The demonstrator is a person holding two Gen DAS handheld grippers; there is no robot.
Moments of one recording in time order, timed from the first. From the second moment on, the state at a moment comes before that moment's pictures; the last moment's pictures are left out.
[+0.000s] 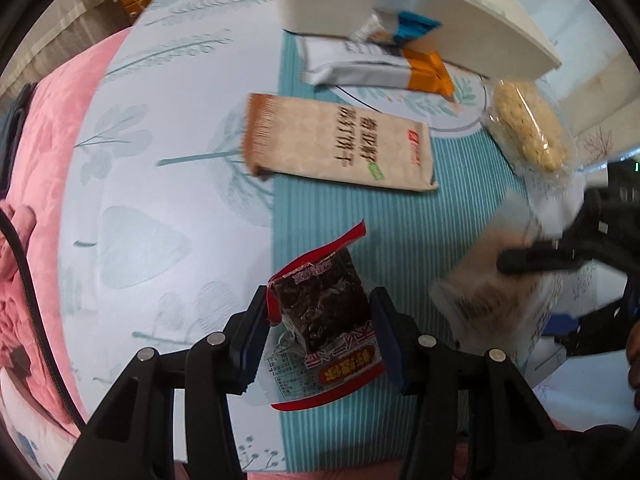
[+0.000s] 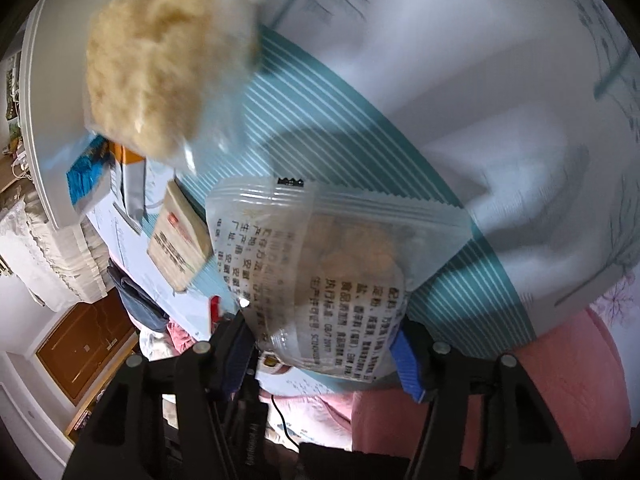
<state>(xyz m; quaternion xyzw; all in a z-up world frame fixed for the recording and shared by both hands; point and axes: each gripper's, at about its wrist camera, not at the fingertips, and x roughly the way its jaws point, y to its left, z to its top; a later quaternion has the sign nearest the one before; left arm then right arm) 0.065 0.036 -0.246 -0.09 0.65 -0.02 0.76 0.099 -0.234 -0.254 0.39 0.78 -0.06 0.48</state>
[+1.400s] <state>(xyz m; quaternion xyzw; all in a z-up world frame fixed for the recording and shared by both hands) 0.217 0.059 -0.066 -0.11 0.61 -0.02 0.78 0.191 -0.222 -0.096 0.23 0.65 0.08 0.72</state>
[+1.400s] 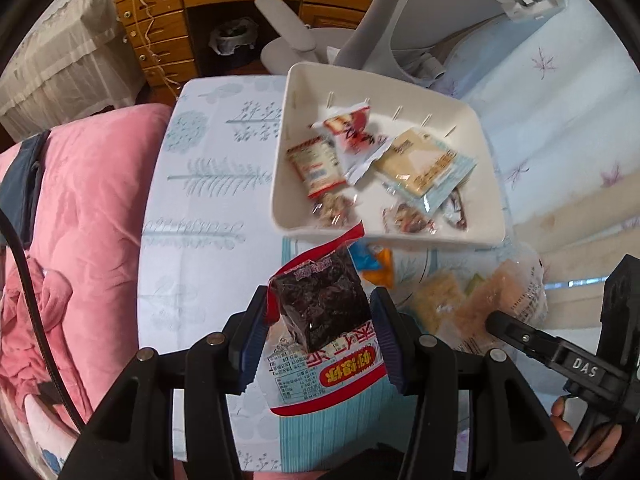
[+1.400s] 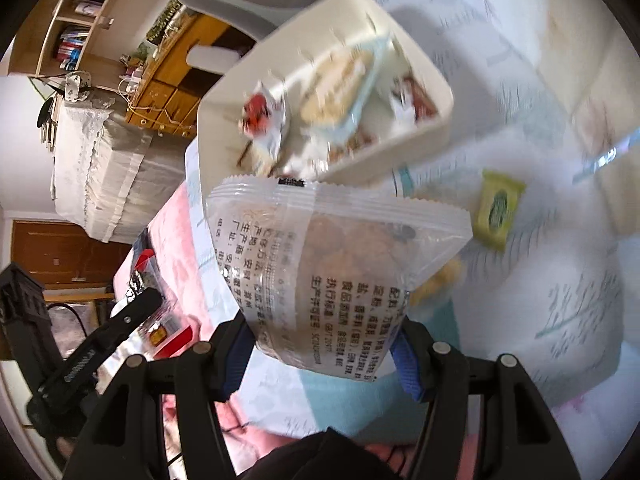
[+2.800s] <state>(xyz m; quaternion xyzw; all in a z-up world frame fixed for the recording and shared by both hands) 0.285 0.028 -0.093 -0.10 0.56 -0.09 0.82 0.258 -0.225 -0.085 0.14 0.53 0.06 0.83</state>
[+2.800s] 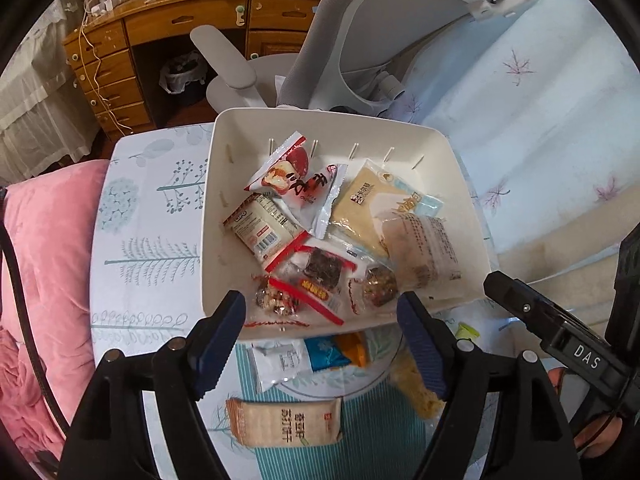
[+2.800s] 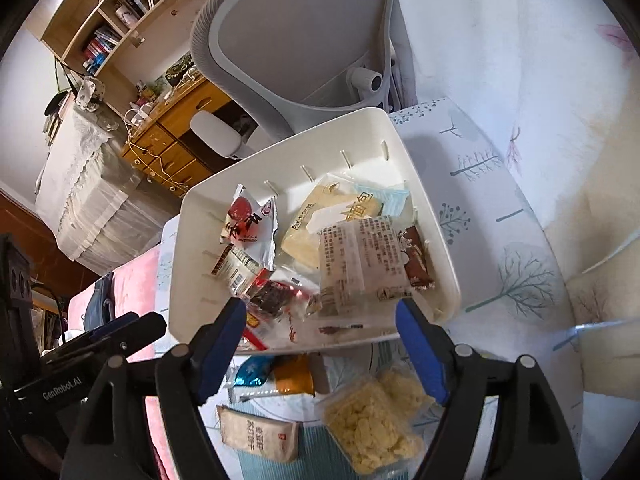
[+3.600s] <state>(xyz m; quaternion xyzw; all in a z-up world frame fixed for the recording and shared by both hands) 0.165 0.039 -0.069 -0.13 0.55 -0.04 0.82 0.150 -0.241 -0.049 0.10 0.48 0.08 0.87</state>
